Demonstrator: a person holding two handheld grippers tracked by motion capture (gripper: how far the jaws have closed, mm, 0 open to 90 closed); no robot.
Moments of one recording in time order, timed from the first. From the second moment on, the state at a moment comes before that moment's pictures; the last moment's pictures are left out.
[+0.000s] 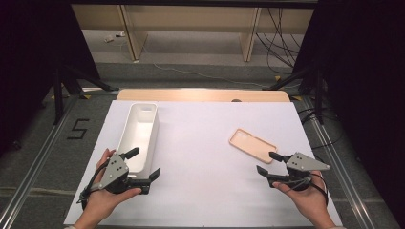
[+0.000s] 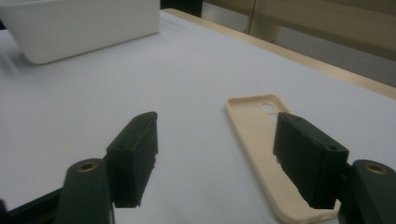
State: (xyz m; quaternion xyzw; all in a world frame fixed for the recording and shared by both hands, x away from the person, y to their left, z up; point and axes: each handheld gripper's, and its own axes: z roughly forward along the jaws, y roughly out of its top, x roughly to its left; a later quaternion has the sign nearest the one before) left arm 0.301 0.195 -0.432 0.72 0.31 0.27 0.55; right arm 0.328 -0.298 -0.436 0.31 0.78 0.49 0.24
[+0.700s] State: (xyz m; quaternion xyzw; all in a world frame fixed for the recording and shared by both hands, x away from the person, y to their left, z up) left arm 0.301 0.195 -0.433 0.72 0.32 0.27 0.56; right arm 0.422 -0.321 -0.443 0.42 0.79 0.37 0.25
